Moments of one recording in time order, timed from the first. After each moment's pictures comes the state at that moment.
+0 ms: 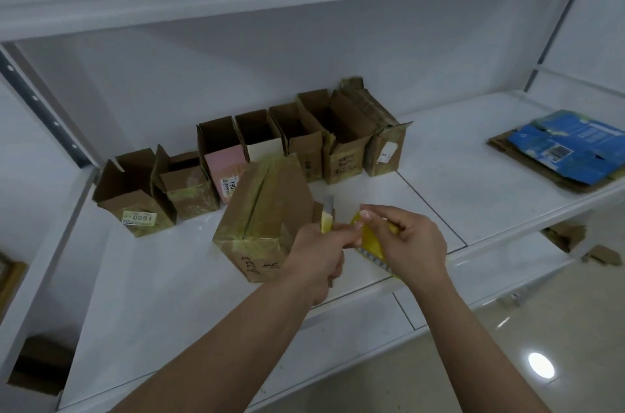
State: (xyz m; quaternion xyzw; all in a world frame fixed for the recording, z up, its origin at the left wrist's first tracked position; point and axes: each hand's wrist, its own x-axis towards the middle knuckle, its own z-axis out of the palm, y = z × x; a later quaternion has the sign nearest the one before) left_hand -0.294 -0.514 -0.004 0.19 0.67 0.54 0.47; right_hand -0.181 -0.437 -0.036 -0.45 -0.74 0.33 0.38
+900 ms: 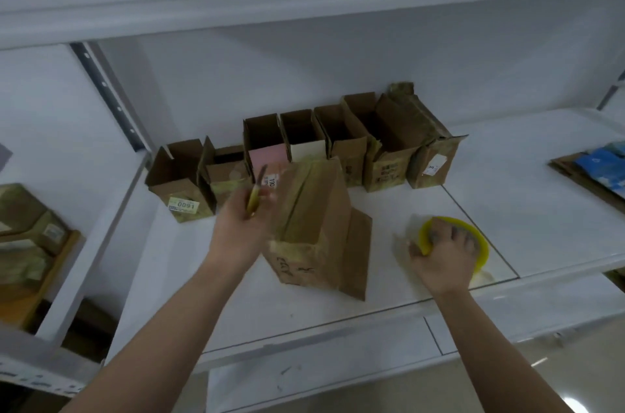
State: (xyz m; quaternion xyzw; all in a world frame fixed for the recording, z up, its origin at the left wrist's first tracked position) left_hand -0.404 -0.578 0.017 0.25 0.78 0.55 0.17; right_hand -0.212 -0.373 -0.119 -0.57 -0.77 0.16 0.22
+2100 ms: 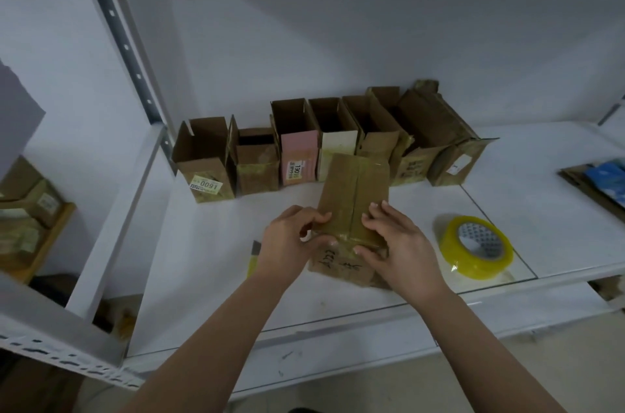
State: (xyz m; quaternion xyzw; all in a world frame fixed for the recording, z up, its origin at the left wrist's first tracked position) left_hand -0.447 -0.586 -0.083 0.47 0.73 0.49 0.08; right_hand -0.282 -0.465 -0.075 -0.26 -0.92 0.11 0.26
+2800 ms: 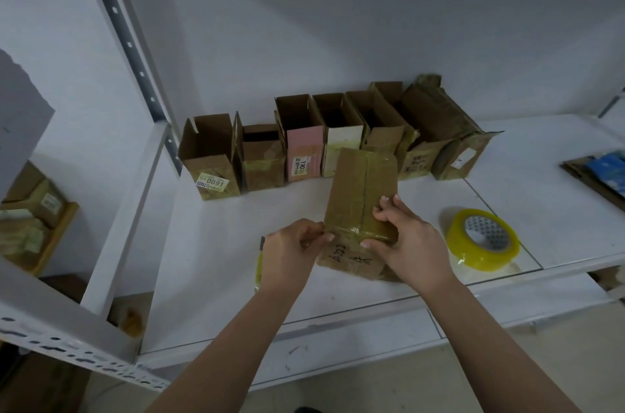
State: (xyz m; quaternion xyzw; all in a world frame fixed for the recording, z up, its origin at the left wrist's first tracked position) left_hand -0.439 -0.605 -0.096 0.38 0.76 0.53 0.07; right_hand -0.286 -0.477 -0.056 -0.35 -0.90 0.17 0.20
